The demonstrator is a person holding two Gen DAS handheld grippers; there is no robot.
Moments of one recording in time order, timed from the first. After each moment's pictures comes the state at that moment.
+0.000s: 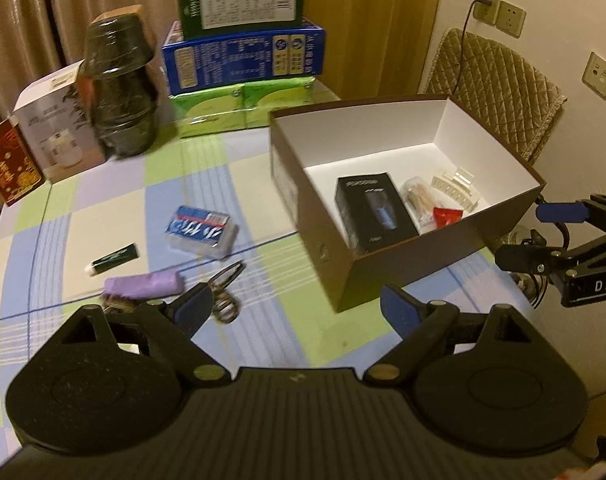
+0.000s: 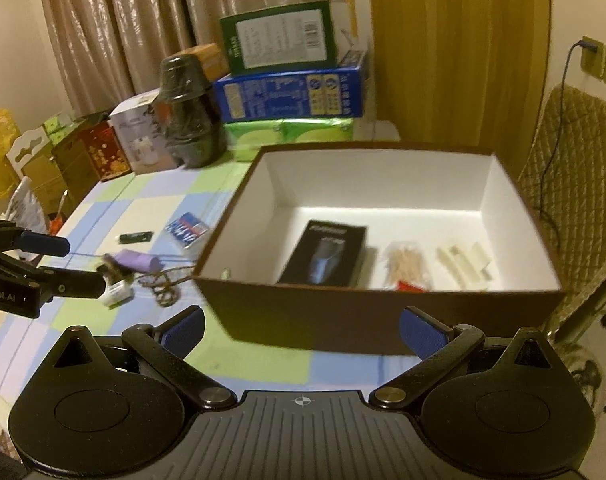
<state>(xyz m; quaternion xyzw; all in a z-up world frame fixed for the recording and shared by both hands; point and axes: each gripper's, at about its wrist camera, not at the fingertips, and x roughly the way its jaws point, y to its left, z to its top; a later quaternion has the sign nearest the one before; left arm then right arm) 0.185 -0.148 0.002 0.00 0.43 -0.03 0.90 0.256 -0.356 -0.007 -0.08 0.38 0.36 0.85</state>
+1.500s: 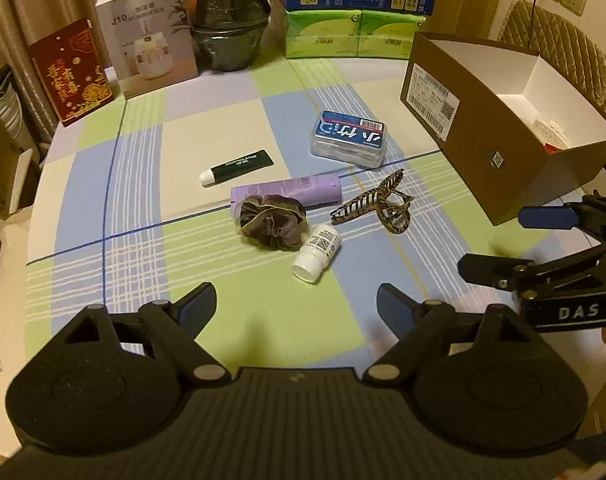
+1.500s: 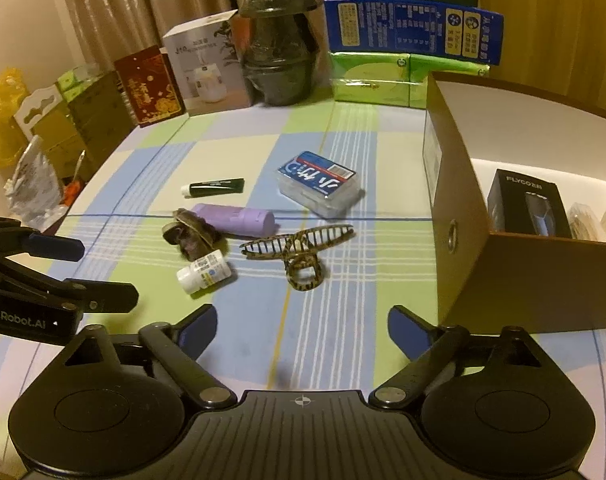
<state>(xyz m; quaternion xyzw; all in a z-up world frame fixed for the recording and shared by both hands) 0.155 0.014 -0.075 0.00 0.47 0.00 0.88 0.191 -0.168 -0.103 -0.09 0.41 0.36 0.83</state>
